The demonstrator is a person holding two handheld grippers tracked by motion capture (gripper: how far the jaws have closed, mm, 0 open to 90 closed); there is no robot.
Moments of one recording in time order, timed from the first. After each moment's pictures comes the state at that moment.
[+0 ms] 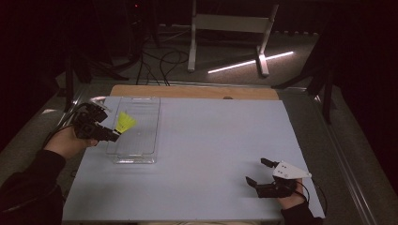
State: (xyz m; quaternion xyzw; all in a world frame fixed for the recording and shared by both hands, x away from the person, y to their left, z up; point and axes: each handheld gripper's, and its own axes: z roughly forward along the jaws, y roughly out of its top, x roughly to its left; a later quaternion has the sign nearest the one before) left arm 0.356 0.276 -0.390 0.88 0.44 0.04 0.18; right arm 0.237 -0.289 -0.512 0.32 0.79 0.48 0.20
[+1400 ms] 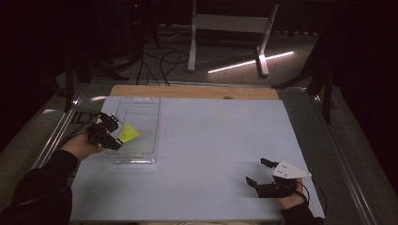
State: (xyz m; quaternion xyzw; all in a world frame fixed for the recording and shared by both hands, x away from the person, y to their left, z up) left arm 0.366 0.258 -0.435 0.91 0.41 0.06 0.08; right arm 0.238 -0.290 -0.512 0.32 0.80 0.48 0.19
